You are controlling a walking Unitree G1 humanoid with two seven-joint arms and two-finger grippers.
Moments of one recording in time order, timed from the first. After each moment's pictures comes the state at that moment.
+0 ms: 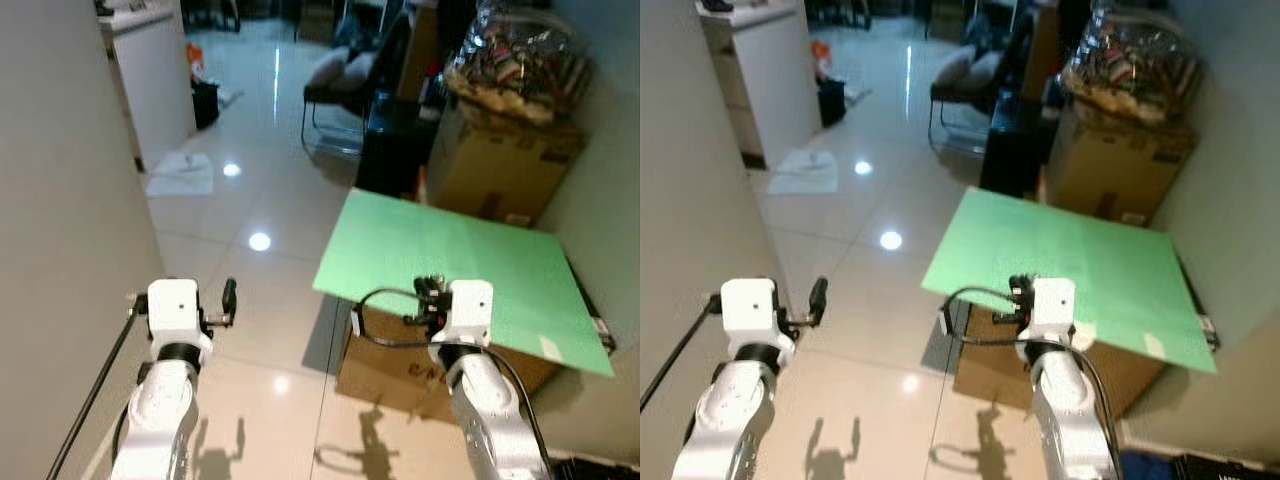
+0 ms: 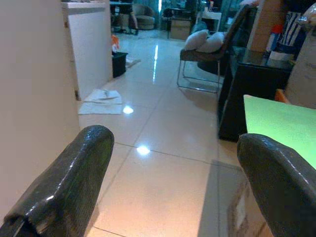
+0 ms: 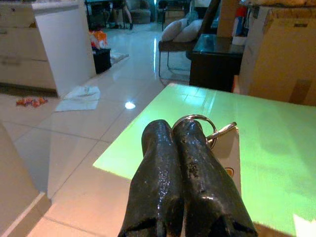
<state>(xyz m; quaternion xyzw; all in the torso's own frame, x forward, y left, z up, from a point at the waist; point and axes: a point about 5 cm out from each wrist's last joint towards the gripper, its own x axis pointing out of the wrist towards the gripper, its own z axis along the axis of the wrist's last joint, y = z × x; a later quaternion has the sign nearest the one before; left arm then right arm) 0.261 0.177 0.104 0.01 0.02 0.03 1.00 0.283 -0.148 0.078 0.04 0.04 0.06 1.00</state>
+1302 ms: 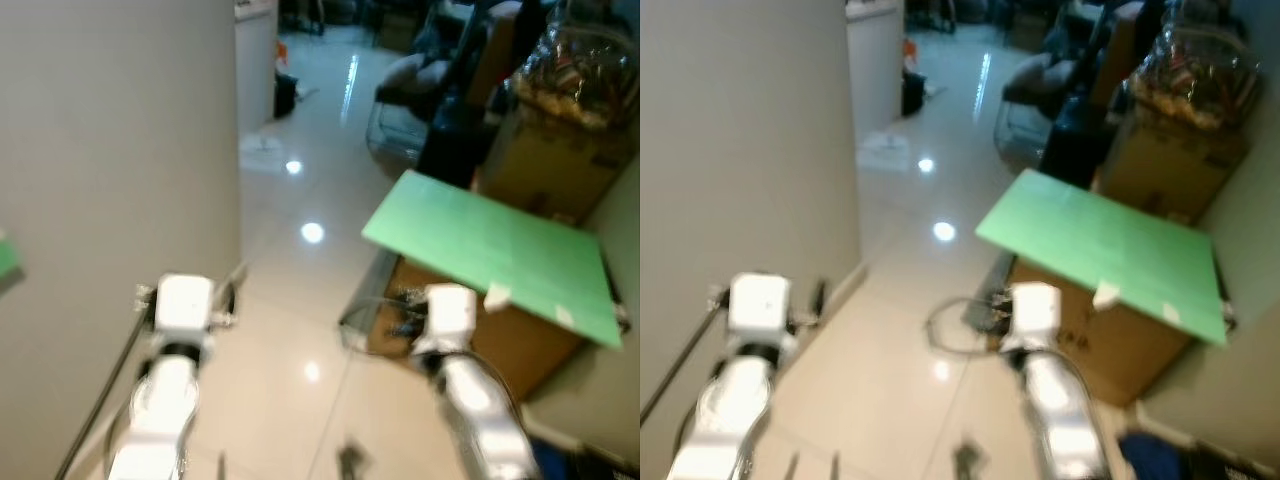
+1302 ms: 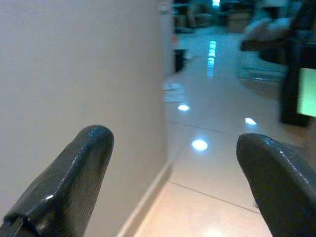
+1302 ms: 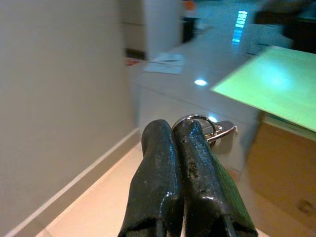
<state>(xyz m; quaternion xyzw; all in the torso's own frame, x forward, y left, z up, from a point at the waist) 0.263 0.174 0.110 0.09 0.02 0.04 0.99 0.282 -0.125 0.065 0.06 0.08 0.13 0.99</state>
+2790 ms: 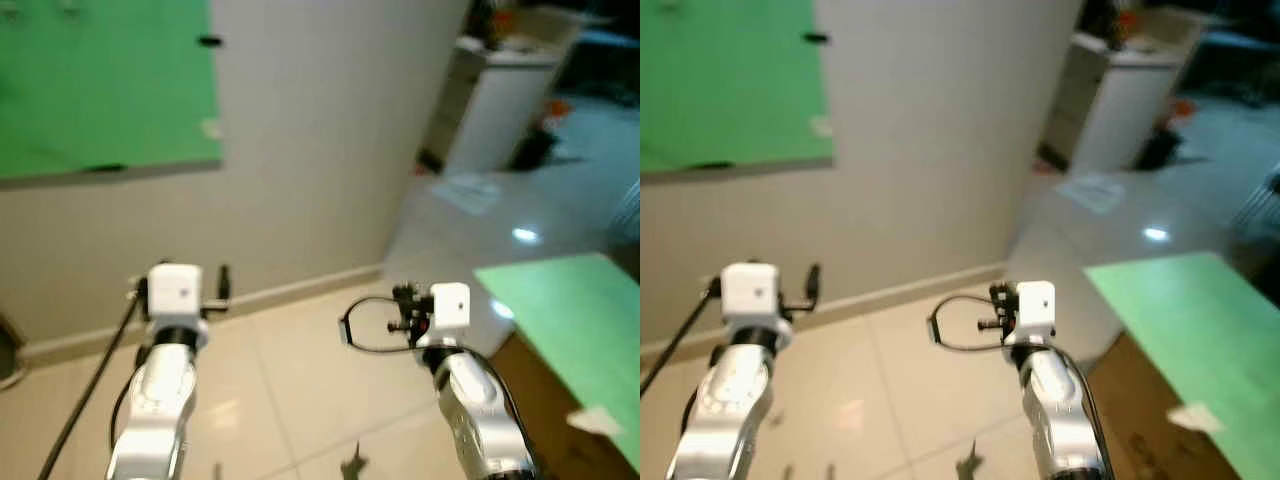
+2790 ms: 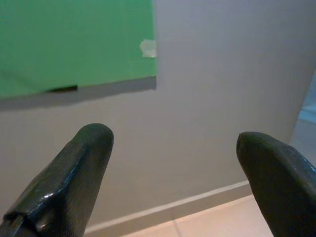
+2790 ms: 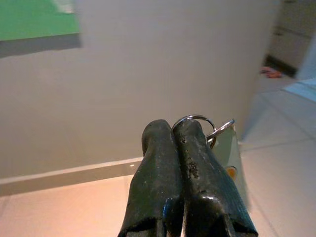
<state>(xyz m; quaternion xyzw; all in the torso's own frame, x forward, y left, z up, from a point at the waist) 0.274 0.179 0.117 0.09 -0.02 0.04 0.99 0.289 -0.133 0.065 0.07 0.07 0.12 0.99</state>
